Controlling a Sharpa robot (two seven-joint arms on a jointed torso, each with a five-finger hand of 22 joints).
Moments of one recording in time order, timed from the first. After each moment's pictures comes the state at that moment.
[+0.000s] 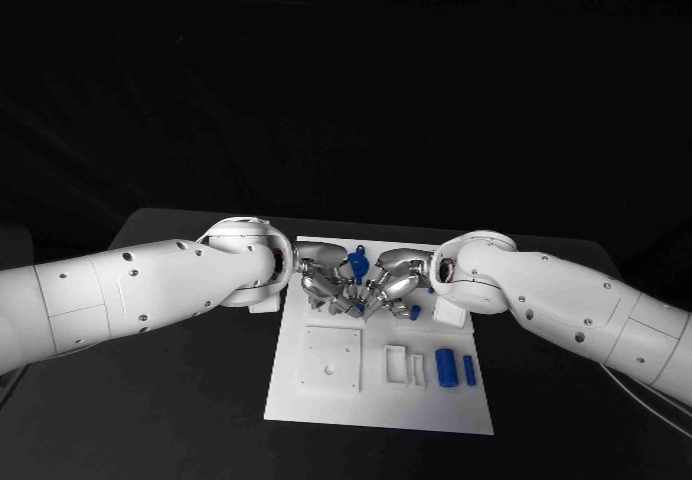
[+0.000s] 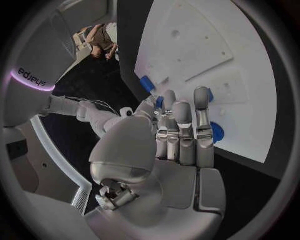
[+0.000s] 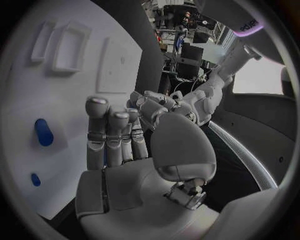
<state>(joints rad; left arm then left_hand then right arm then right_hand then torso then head) 1.42 -0.61 -0.24 1.38 -1.16 0.15 0.06 1.24 0.05 -0.03 0.04 0.33 1.05 0.05 0.17 0.43 1.30 -0.02 0.53 0.24 1.30 -0.08 1.14 0.53 0.02 1.29 -0.11 0.20 1.31 1.07 -0.60 0.21 1.31 -0.97 0.32 -0.22 1.21 -0.03 0.51 -0.24 0.15 1.24 0.07 0.06 0.07 1.17 -0.02 0.96 1.05 1.44 -0.09 0.87 1.14 0.10 1.47 -0.10 0.59 1.31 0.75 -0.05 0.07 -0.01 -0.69</state>
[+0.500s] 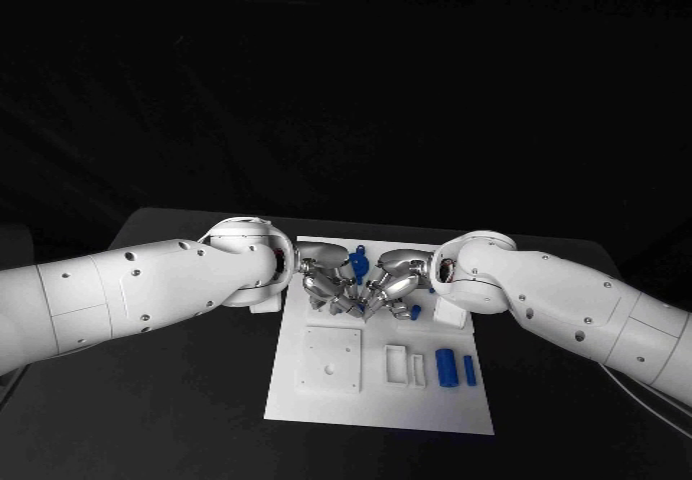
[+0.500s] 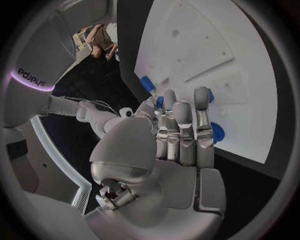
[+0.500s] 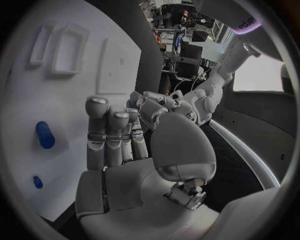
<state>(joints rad) 1.42 -0.61 -0.24 1.38 -1.16 0.15 0.06 1.25 0.08 -0.01 0.05 0.34 1.05 0.05 0.17 0.41 1.30 -0.02 0.53 0.24 1.30 -0.08 1.14 0.53 0.02 1.29 -0.11 0.20 1.31 1.07 -0.60 0.21 1.31 -0.95 0.33 -0.23 1.21 -0.03 0.51 -0.24 0.15 1.24 0.07 0.06 0.07 1.17 -0.02 0.96 1.05 1.44 -0.09 0.87 1.15 0.10 1.47 -0.10 0.59 1.31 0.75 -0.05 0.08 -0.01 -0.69</state>
